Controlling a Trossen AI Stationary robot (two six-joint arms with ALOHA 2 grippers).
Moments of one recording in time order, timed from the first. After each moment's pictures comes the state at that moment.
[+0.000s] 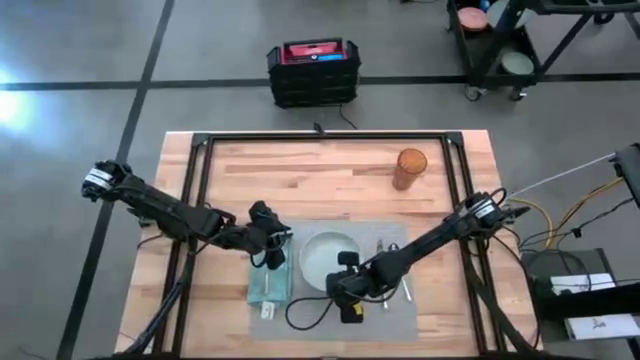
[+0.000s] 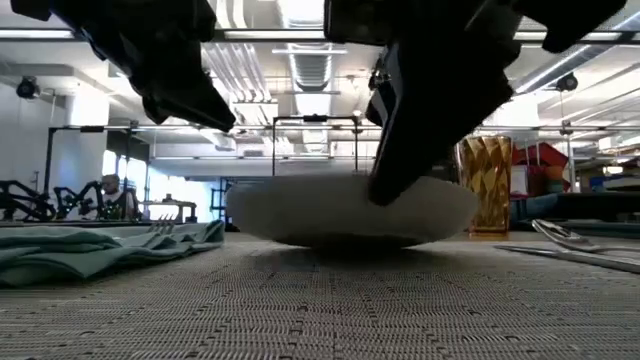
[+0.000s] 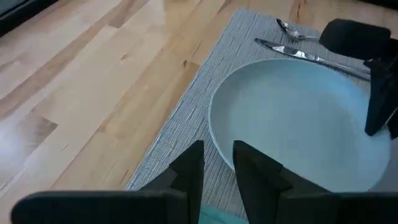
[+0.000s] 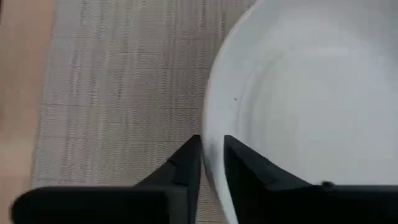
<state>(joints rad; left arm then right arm) -0.35 1.25 0.70 -0.17 -0.53 -0.56 0.45 1.98 1.39 -0.46 0.12 0.40</state>
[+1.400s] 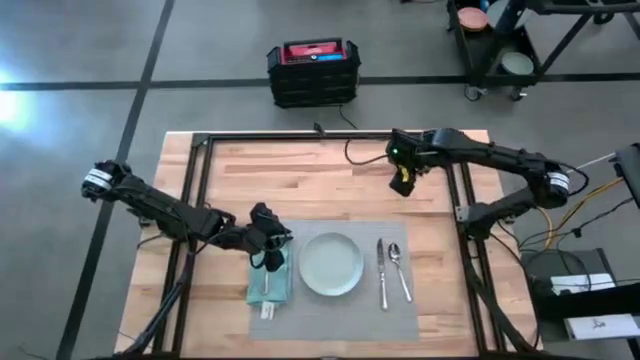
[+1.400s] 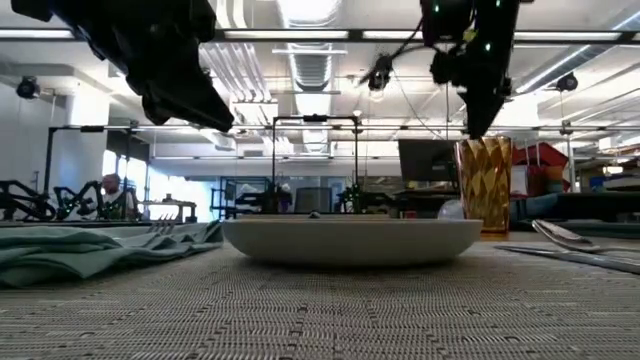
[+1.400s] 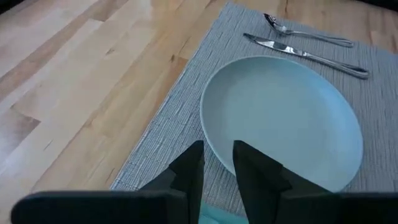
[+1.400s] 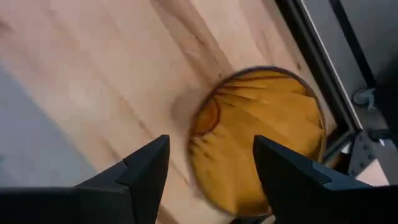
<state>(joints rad) -0.35 1.25 0.70 -0.16 -0.49 -0.57 -0.44 1.34 1.17 -1.17 0.23 0.11</state>
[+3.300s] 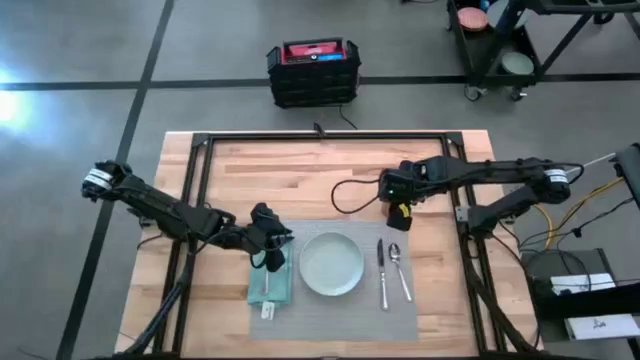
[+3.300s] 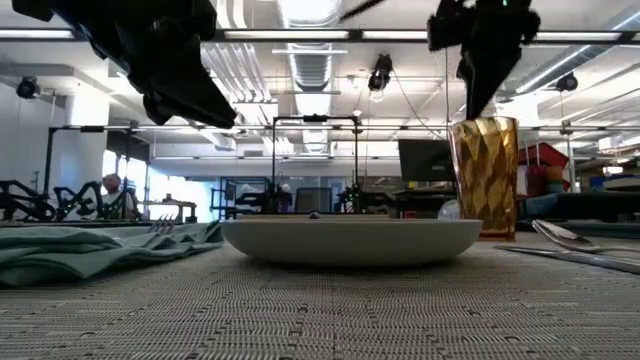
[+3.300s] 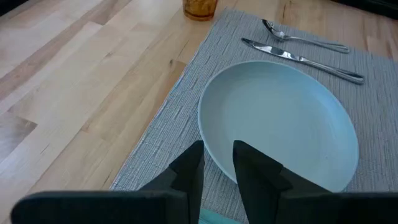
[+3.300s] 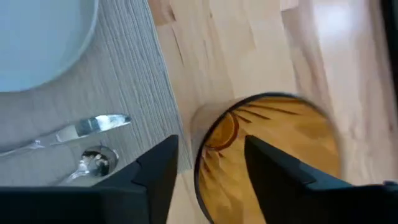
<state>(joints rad) -0.35 1.25 0.70 -0.15 -0.49 -0.58 -0.08 1.34 1.27 -1.19 0.13 0.17</state>
